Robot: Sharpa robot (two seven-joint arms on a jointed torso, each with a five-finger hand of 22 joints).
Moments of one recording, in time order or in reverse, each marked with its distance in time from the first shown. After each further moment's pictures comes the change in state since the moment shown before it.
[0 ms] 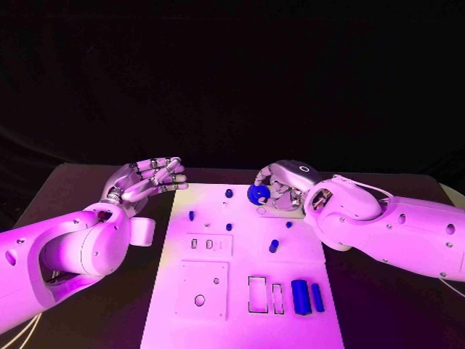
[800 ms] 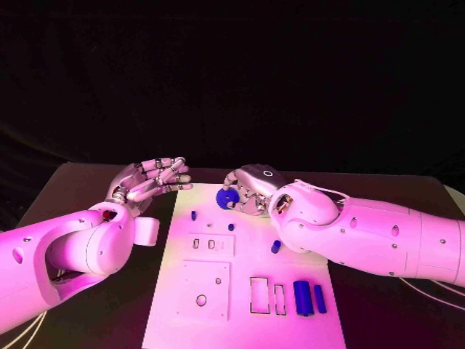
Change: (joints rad) left arm 0.000 0.008 0.000 0.000 0.000 0.001 -0.001; left_hand 0.000 0.000 0.000 0.000 0.000 0.000 0.000 0.000 0.000 0.000 0.000 0.000 0.000 0.000 0.000 0.000 0.000 0.000 0.000 0.000 0.000 0.000; right arm -0.018 0.199 -0.005 -0.107 -0.043 -0.012 -0.015; right_hand -0.010 -0.001 0.006 0.000 -0.008 0.000 0.000 0.000 0.000 0.000 0.000 0.000 0.000 0.000 0.000 0.000 0.001 0.000 0.000 0.000 0.000 0.000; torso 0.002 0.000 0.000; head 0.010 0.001
